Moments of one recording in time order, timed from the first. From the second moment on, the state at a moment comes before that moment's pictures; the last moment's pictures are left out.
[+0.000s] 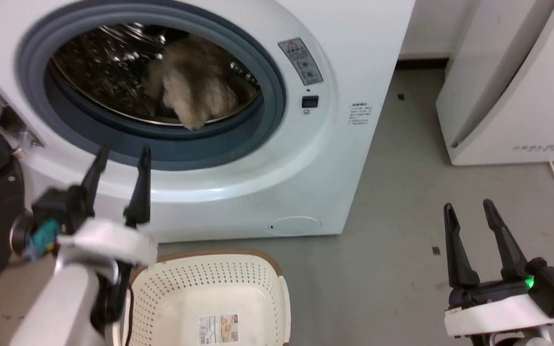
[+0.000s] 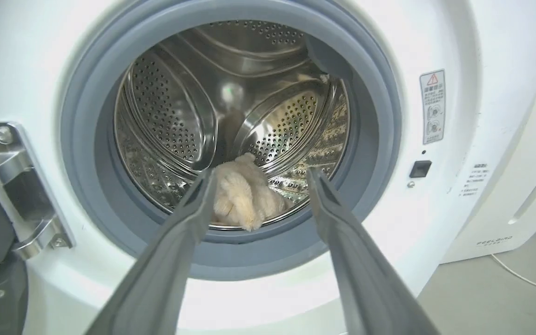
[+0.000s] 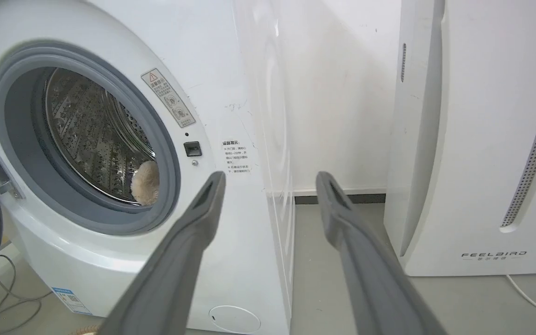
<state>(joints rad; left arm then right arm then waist) -0.40 0.42 -0.32 0.26 -0.54 0.09 -0.26 -0.04 -0.05 0.01 -0.01 0.18 0.13 -0.26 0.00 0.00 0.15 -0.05</state>
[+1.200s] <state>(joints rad) 0.07 0.26 -0.22 0.03 -0.35 0.16 -0.25 0.04 -0.05 0.03 0.01 0.18 0.13 -0.26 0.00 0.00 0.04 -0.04</state>
